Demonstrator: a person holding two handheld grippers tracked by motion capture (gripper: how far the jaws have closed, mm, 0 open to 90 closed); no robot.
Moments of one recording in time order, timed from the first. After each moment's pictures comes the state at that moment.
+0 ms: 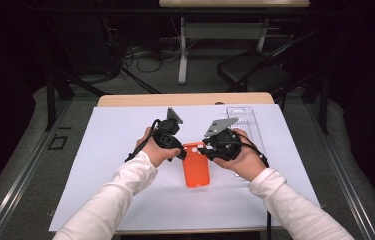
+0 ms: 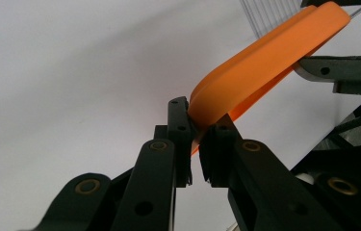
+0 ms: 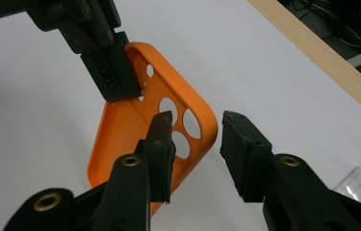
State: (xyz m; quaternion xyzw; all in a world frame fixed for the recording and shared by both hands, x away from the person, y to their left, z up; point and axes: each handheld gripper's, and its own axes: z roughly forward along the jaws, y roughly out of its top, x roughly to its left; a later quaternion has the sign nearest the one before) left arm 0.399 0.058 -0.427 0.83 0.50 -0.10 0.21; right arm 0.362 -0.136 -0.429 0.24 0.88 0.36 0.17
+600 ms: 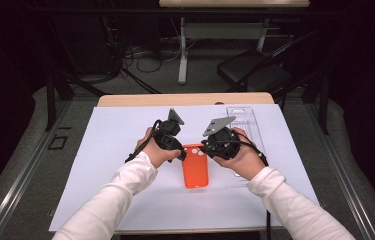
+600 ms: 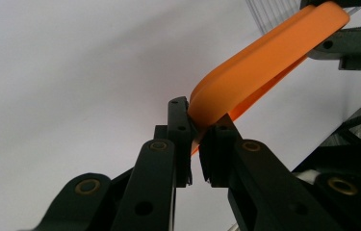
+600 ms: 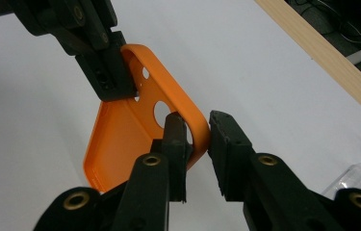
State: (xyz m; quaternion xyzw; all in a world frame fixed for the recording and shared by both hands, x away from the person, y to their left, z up) left arm 0.396 0.056 -0.426 0.84 0.49 -0.09 0.20; right arm 0.364 -0.133 -0.425 0.24 0.89 0.34 0.17
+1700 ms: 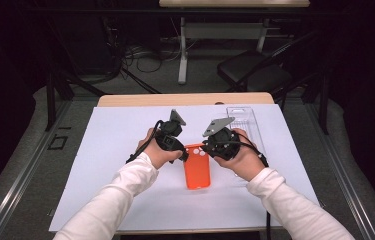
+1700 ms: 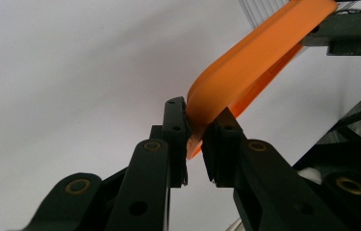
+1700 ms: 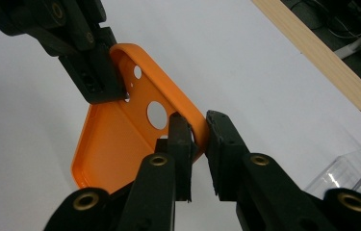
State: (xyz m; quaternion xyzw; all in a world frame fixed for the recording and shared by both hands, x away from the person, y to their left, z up) left arm 0.393 0.052 -0.426 0.85 0.48 -0.09 0.21; right arm 0.362 -0.132 -0.425 0.25 0.89 0.33 0.19
